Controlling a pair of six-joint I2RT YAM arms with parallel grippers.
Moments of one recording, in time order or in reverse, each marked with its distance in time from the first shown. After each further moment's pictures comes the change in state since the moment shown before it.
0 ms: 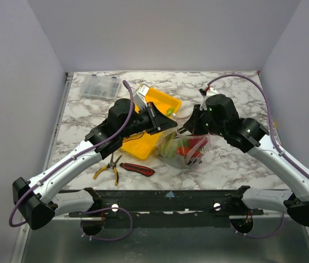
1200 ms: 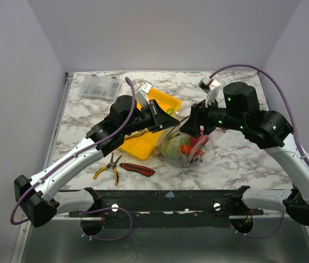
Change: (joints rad) left arm -0.003 0.029 0.049 -0.020 0.016 0.008; right arm 0.000 -0.011 0.294 -0.211 -0.321 -0.256
